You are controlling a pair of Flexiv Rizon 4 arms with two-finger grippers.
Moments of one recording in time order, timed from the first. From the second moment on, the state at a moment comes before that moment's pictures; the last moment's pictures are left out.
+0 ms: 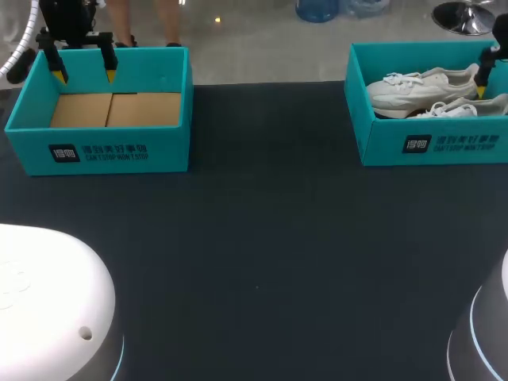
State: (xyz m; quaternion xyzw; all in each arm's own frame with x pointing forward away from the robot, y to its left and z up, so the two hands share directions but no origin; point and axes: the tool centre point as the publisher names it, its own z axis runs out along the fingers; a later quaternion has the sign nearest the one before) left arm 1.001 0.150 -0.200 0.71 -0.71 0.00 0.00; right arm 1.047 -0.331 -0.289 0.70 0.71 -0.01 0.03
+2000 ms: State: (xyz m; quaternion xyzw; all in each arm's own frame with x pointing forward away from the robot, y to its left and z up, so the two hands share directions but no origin) left arm 1.001 0.150 -0.200 0.71 -0.71 0.00 0.00; right arm 1.057 -0.339 -0.344 0.70 0.71 -0.01 0.05
